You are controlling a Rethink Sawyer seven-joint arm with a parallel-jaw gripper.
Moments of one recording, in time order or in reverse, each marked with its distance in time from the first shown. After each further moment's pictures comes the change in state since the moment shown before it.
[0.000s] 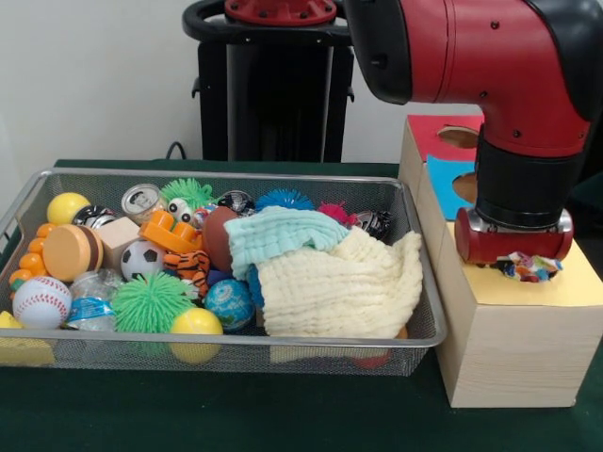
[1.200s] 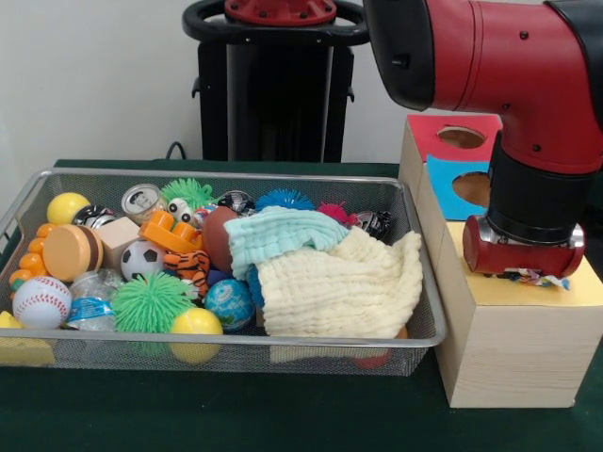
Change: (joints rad) arm 0.064 0.082 -0.106 -0.139 0.074 0.138 0.010
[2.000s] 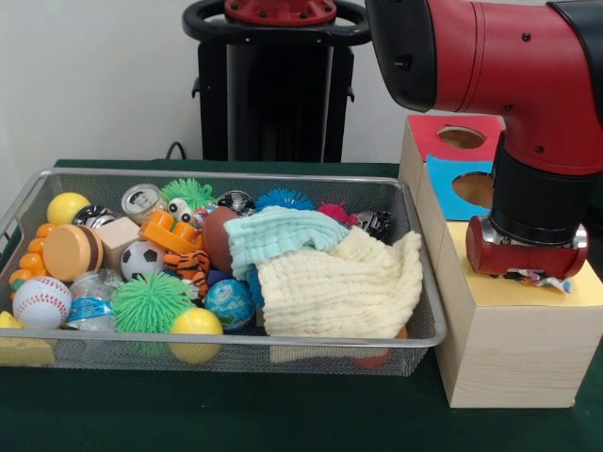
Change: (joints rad) arm 0.005 0.006 -0.006 -0.006 0.019 0.008 0.000
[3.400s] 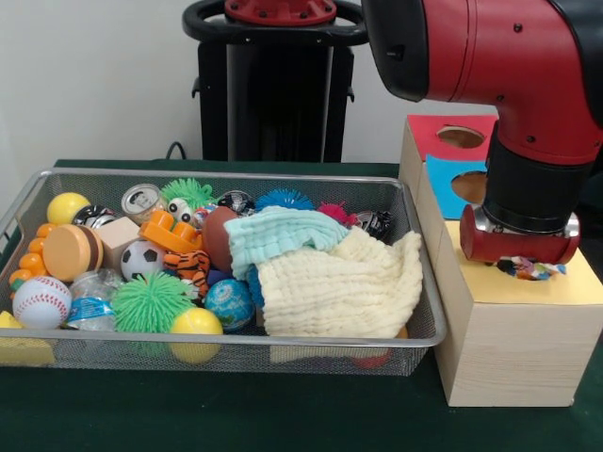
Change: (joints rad) arm -0.002 -0.028 0.001 0.048 0.002 0.006 0.000
